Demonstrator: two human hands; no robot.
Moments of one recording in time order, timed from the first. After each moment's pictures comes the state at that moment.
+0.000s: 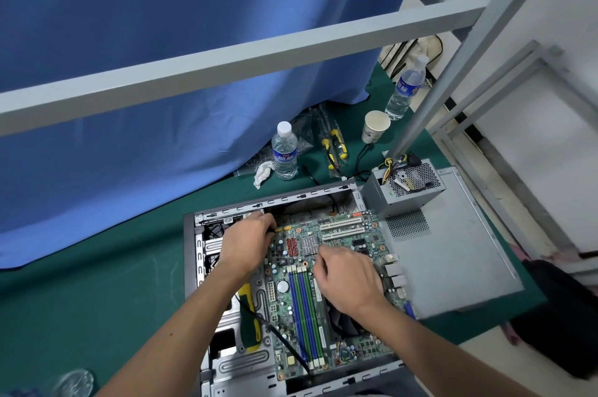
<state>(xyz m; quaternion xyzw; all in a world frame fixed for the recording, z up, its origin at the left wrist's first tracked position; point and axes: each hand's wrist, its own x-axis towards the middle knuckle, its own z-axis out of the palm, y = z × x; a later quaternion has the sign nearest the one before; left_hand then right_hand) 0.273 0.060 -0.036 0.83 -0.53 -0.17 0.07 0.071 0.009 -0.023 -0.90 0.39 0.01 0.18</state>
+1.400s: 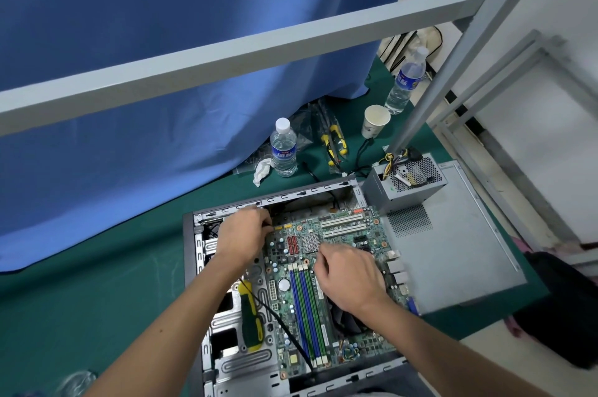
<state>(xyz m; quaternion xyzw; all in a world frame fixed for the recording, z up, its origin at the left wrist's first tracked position) 0.284 0.052 -0.028 0.84 -0.51 -0.20 0.05 0.072 0.009 -0.021 -0.90 0.39 0.01 0.19</state>
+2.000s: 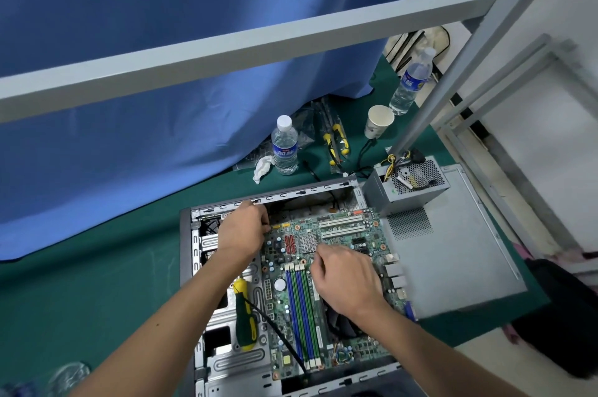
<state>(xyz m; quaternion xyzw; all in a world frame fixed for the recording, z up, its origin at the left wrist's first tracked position) 0.277 0.046 -0.033 0.87 -0.45 -0.22 0.05 0.072 0.009 -0.022 -0.90 0.39 0.01 0.19</state>
